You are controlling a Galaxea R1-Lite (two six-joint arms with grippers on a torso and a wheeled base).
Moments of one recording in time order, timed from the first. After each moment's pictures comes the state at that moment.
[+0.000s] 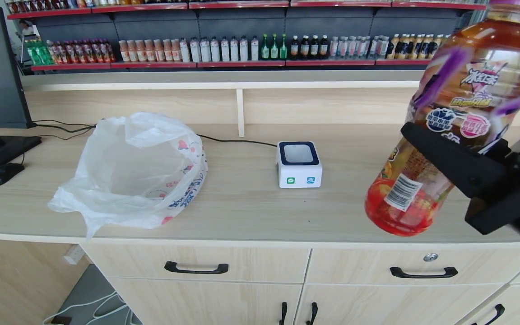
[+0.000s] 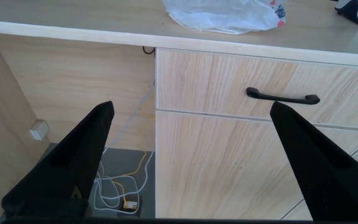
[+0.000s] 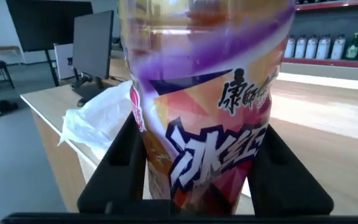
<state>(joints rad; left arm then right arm) 0.00 0.00 0.00 0.00 0.00 0.00 0.69 1.29 -0.46 -1.23 0.05 0.01</state>
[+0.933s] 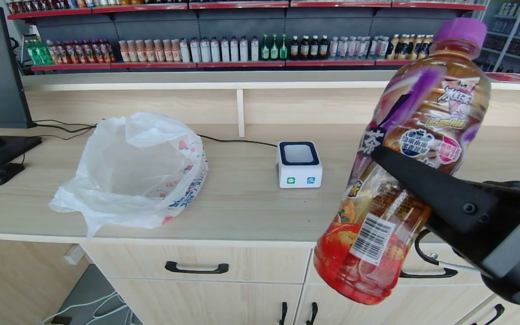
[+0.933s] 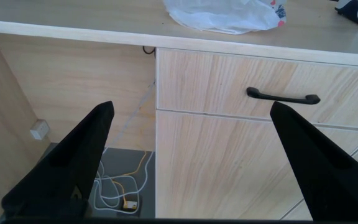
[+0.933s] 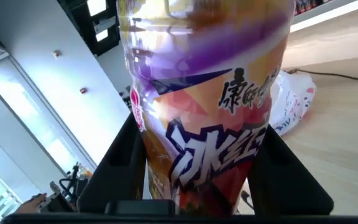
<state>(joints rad) 0.00 0.00 0.00 0.00 0.00 0.00 0.82 1.44 -0.38 -1.50 0.16 0.55</state>
